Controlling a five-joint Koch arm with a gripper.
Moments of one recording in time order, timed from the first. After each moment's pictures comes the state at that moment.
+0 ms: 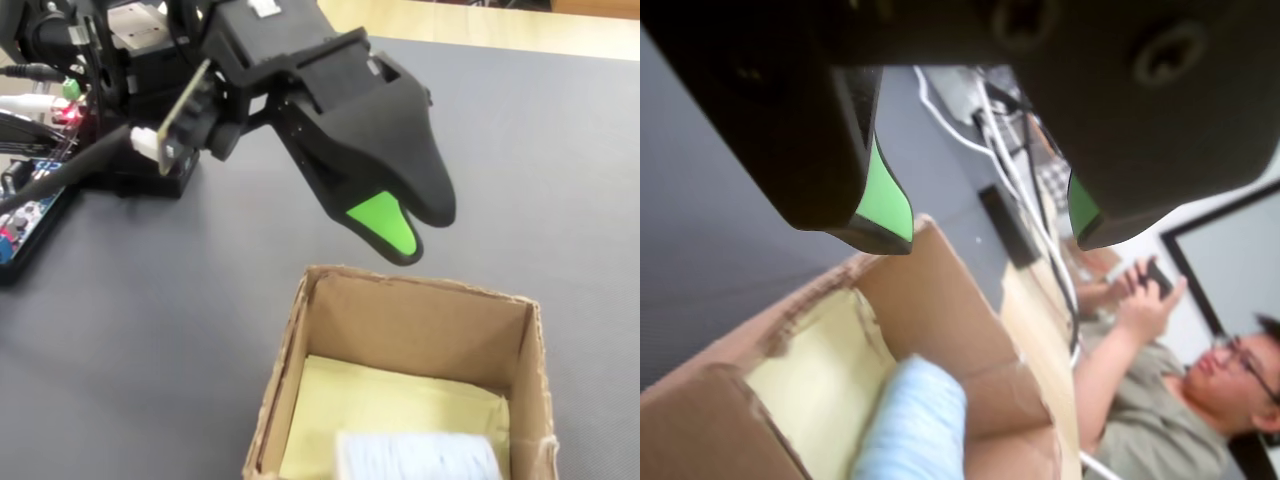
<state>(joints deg) 43.9 109.4 133.1 5.1 80.1</state>
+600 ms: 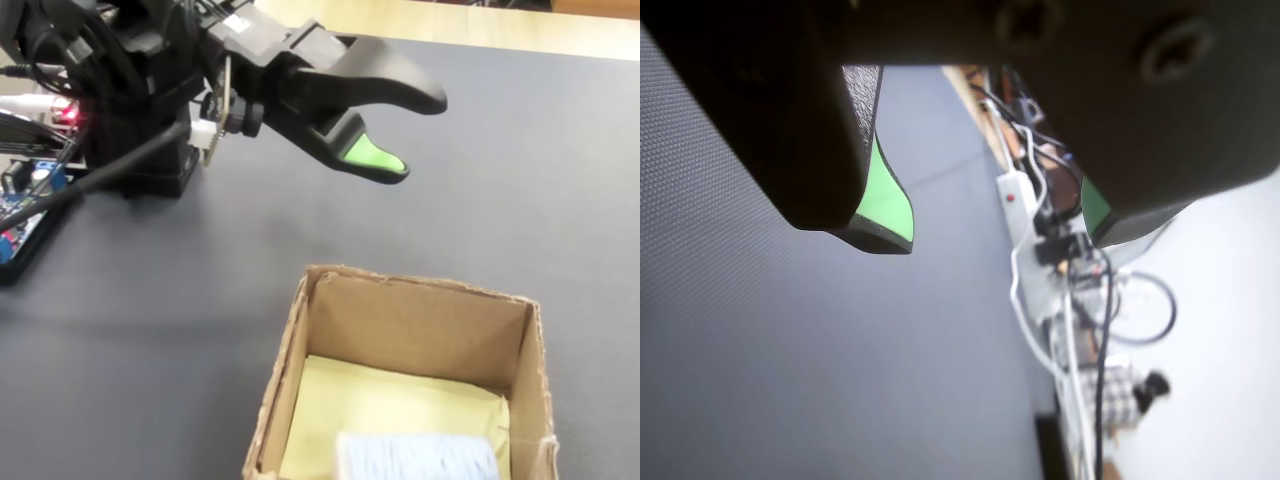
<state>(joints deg) 14.8 130.6 168.4 -18.5 88.2</state>
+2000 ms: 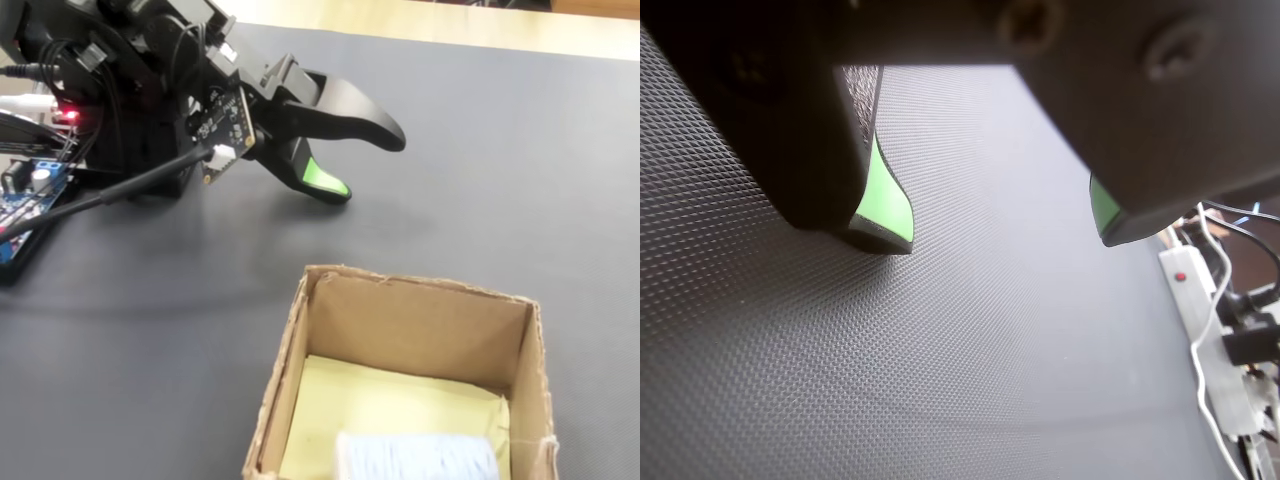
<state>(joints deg) 4.1 130.6 176.7 -3.8 91.8</state>
